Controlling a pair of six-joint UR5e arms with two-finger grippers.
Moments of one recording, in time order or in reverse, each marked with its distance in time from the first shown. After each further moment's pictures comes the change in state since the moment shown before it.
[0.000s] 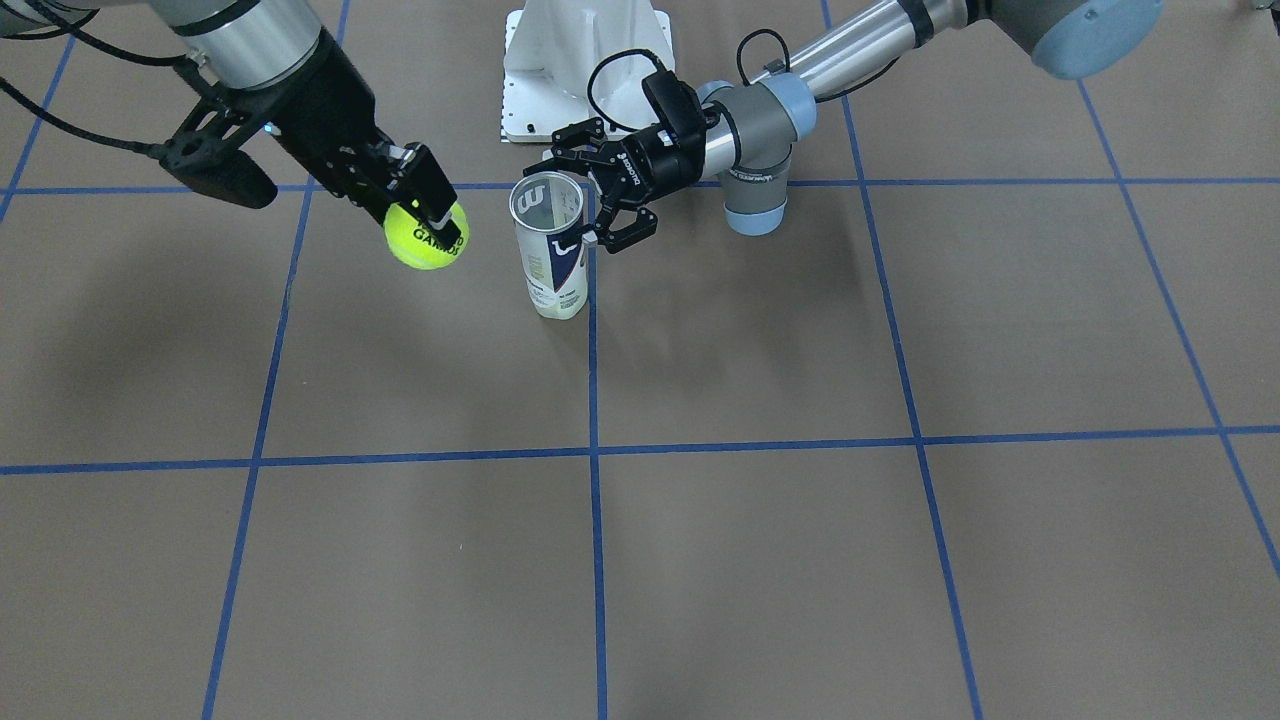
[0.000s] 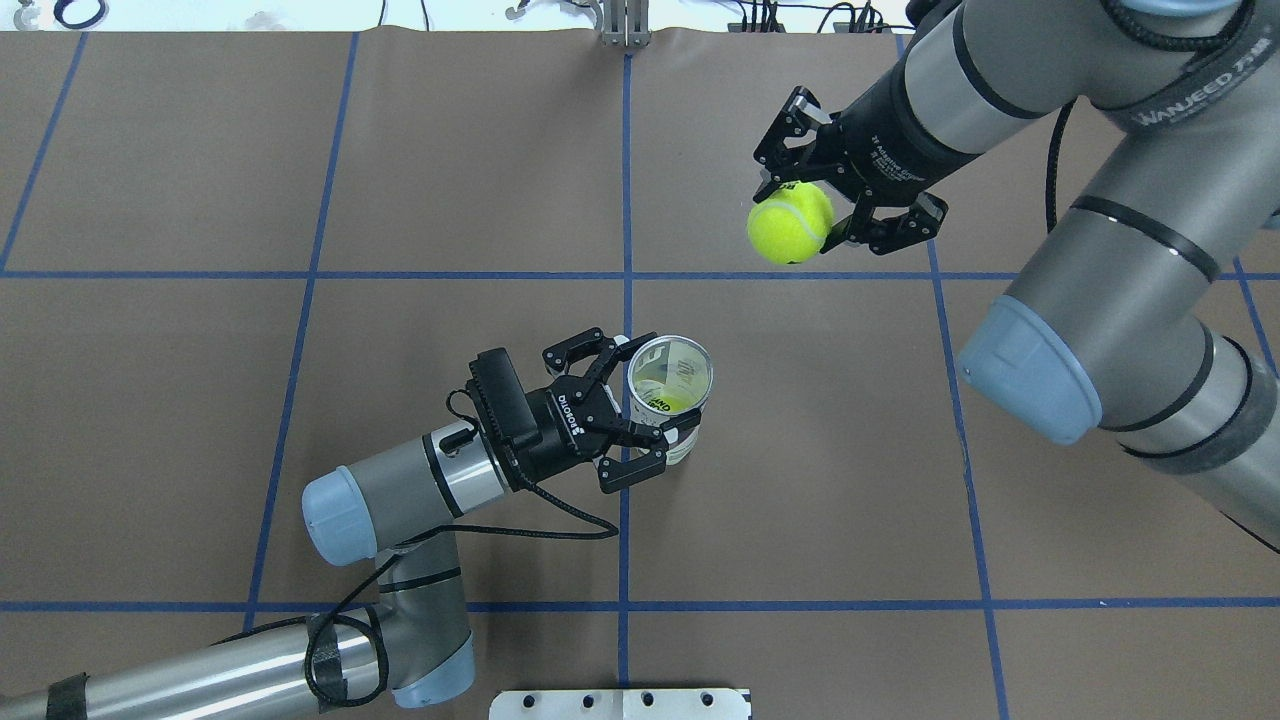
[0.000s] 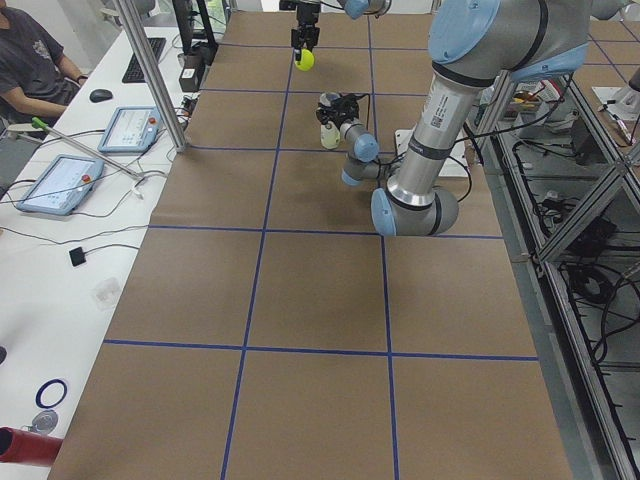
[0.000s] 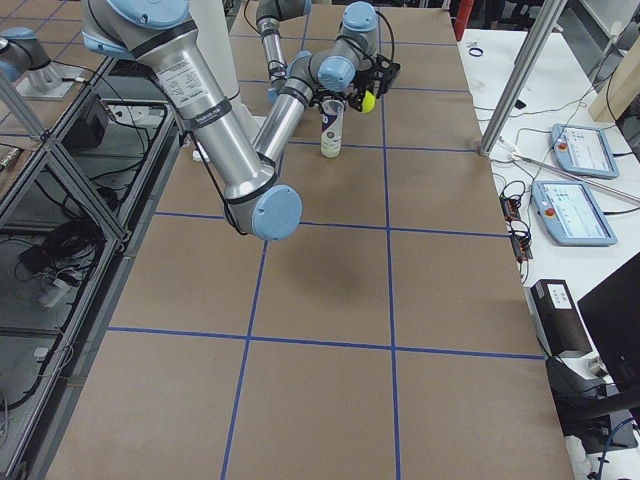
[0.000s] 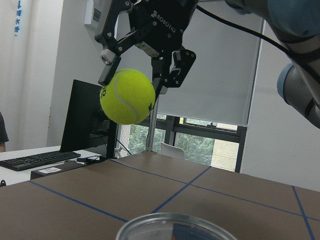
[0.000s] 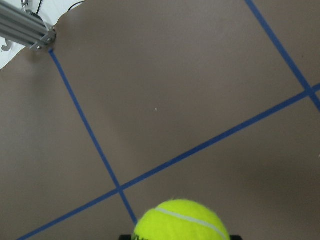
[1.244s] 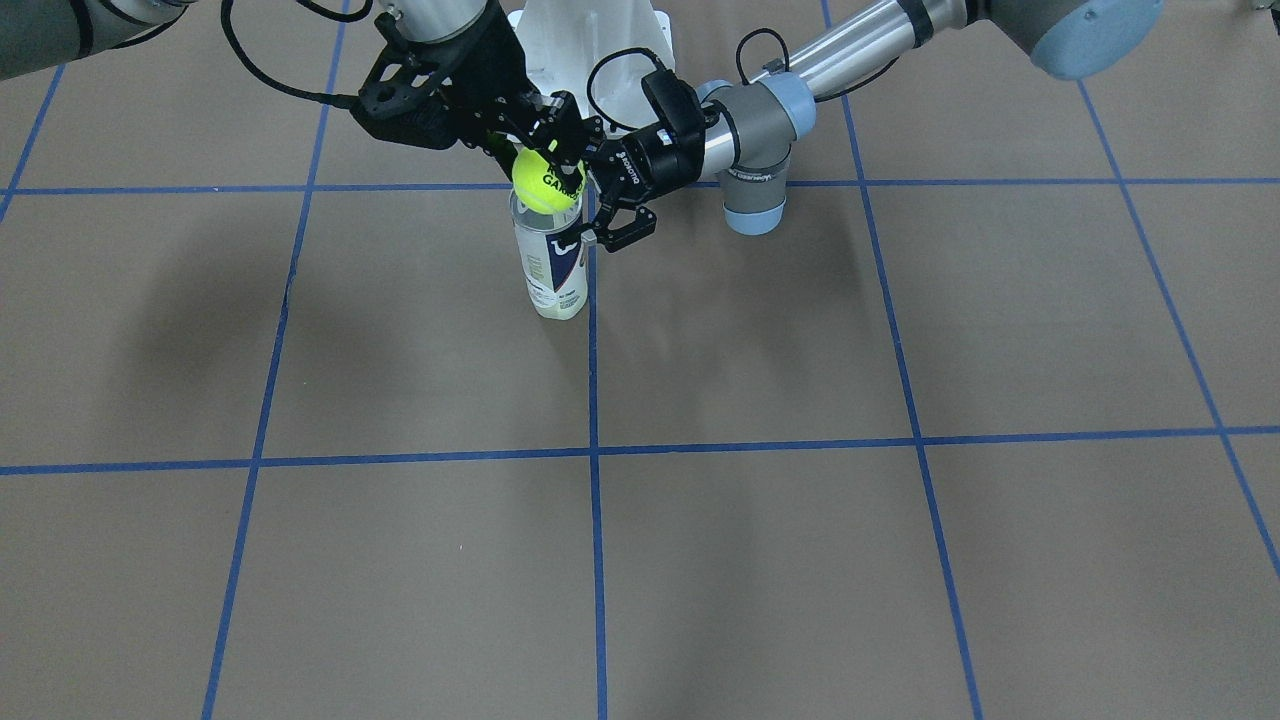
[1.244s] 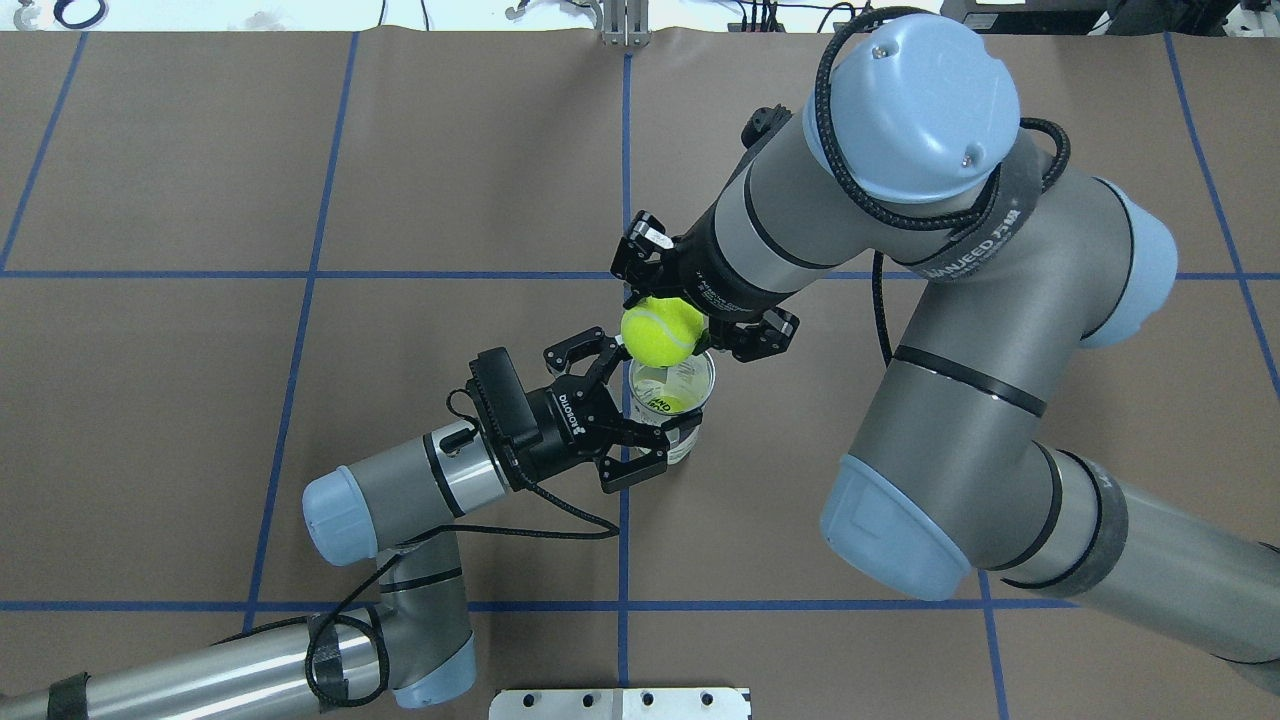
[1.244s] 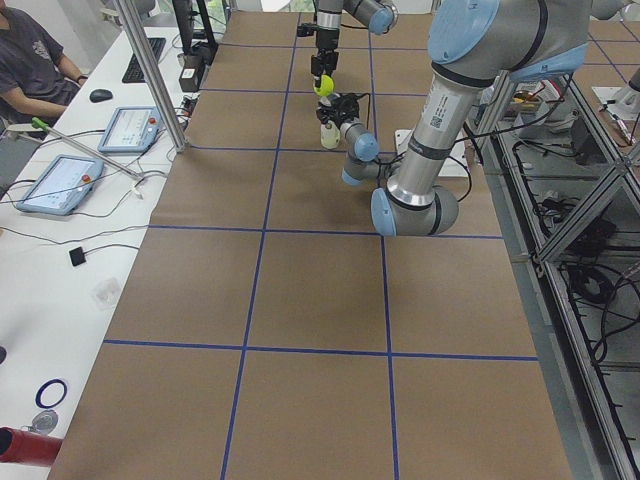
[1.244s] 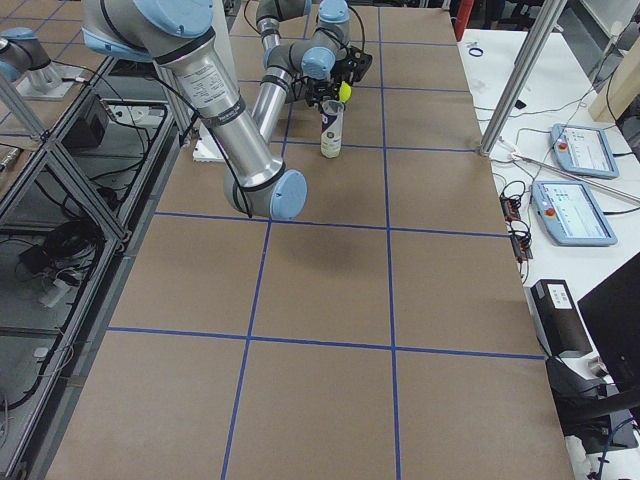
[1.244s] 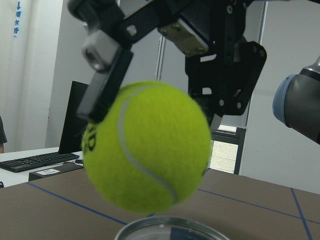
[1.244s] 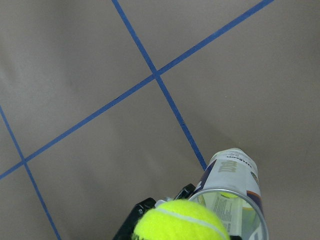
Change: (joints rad) left arm 0.001 -0.002 -0.003 -0.001 0.003 0.000; right arm -0.202 0.096 -0.035 -0.051 -0.170 0.081
